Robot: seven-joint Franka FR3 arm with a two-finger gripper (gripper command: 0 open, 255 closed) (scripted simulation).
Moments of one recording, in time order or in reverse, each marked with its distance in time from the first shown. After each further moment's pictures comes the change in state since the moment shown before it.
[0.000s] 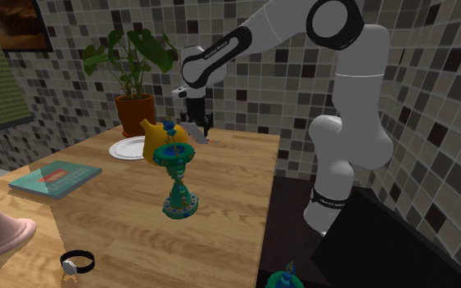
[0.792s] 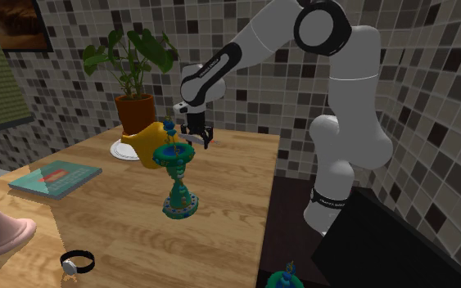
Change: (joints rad) arm -0.024 0.106 0.023 -0.068 0.110 0.143 -0.074
